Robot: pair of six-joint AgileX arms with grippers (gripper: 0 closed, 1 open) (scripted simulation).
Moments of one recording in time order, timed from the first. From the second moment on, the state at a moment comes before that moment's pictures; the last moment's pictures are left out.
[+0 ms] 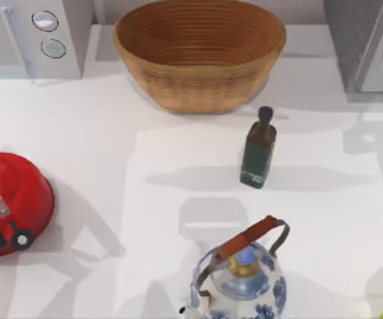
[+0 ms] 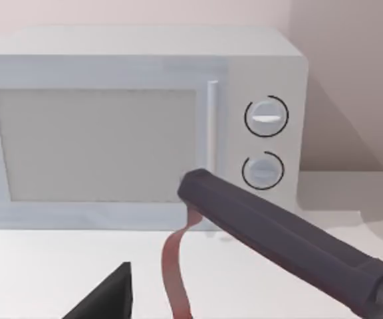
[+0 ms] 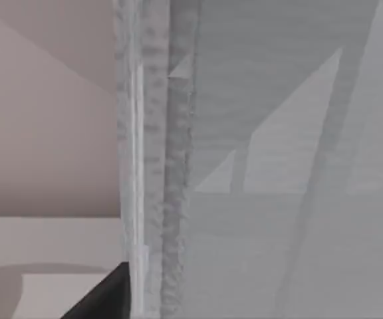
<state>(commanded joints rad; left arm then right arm) 0.00 0.00 0.00 0.00 0.00 0.00 -0.01 0.86 1.02 -0.39 0.13 -0.02</state>
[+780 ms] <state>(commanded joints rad) 0.00 0.00 0.00 0.00 0.00 0.00 0.00 0.01 0.01 0.00 0.00 0.00</state>
